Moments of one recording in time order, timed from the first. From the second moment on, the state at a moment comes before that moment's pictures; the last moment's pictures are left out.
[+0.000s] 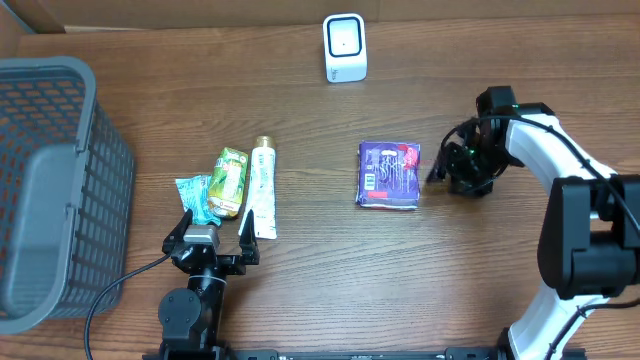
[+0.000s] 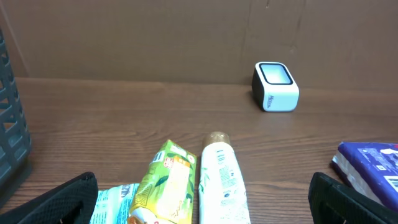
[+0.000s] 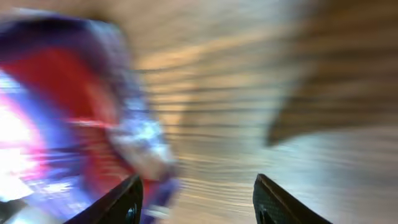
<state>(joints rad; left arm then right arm) -0.02 0.02 0.02 -0.10 0.02 -0.08 0.04 1.97 1.33 -0.99 -0.38 0.34</state>
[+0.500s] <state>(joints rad) -0.02 0.02 0.02 -0.10 0.02 -0.08 0.06 1.85 1.78 -1.30 -0.25 0.30</state>
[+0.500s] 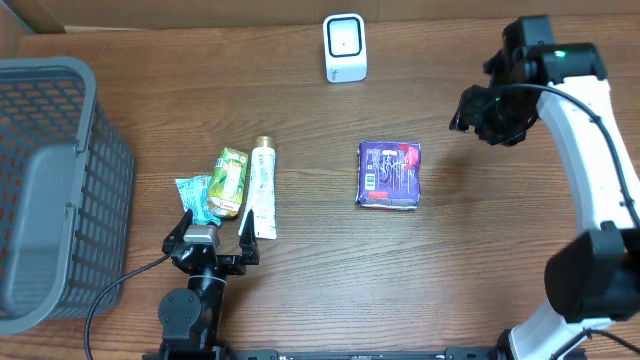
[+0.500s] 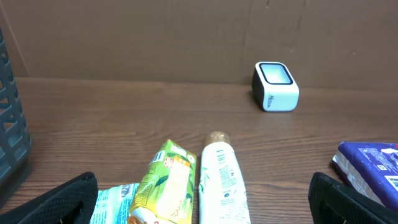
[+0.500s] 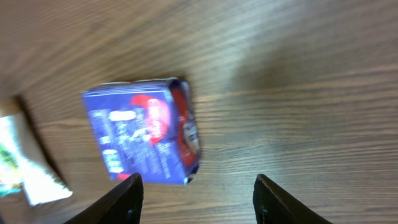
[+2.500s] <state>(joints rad) -0.02 0.02 0.02 -0.10 0.02 -0.08 0.14 1.79 1.77 -1.28 -0.25 0.23</state>
